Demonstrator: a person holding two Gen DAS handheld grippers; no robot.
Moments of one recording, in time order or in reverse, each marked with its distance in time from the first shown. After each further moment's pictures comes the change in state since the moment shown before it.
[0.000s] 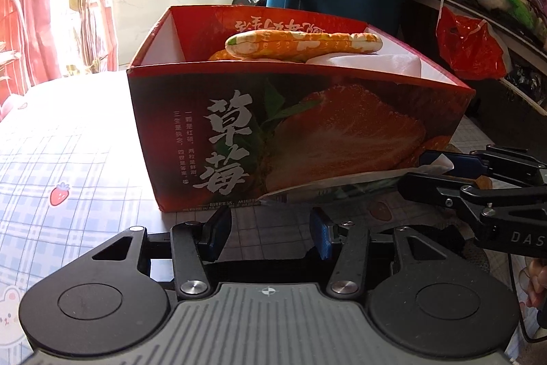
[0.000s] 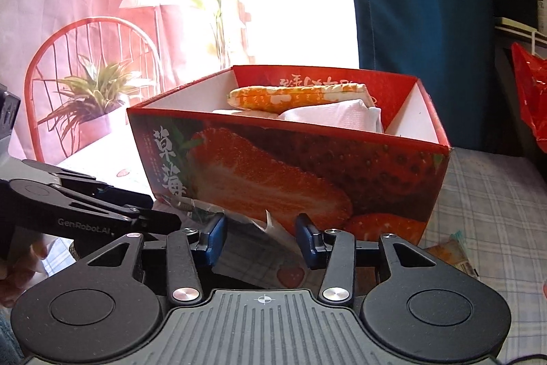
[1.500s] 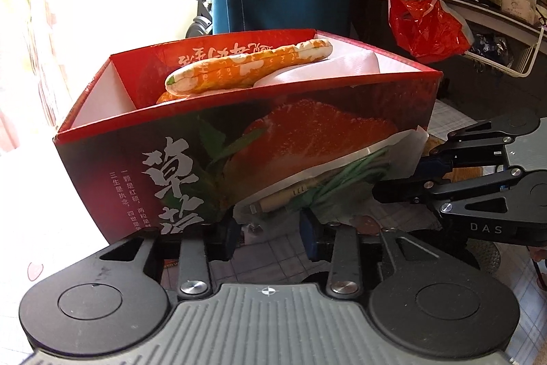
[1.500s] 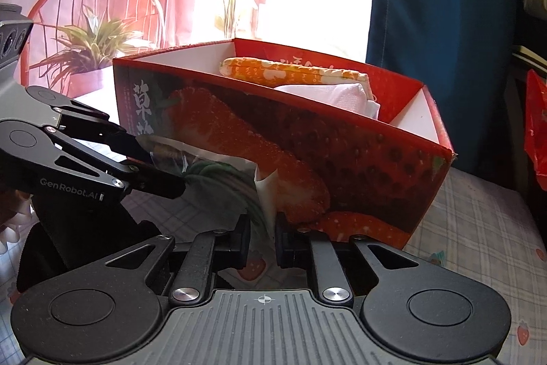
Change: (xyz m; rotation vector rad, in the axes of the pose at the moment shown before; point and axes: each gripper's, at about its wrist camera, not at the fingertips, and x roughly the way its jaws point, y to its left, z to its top) left arm 0.013 -0.018 0.003 0.204 -0.109 -0.065; right arm 0.022 -0.009 -0.011 -0.168 0.050 -0.053
